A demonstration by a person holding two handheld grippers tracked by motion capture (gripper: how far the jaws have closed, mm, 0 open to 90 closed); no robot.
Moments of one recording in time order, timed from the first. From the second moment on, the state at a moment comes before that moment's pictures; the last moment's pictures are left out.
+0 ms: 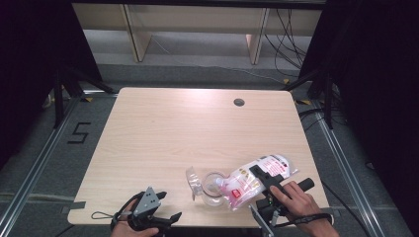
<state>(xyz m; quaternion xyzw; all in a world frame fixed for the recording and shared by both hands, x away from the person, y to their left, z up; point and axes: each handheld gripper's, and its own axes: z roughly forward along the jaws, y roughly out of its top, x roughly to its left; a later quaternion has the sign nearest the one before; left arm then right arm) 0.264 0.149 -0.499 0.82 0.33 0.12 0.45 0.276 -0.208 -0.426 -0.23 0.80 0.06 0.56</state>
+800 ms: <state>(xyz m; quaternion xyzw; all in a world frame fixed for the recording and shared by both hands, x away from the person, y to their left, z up) 0.264 0.151 -0.498 0.82 0.33 0.13 0.45 0.274 -0.209 -0.427 -0.22 0.80 0.06 0.56</state>
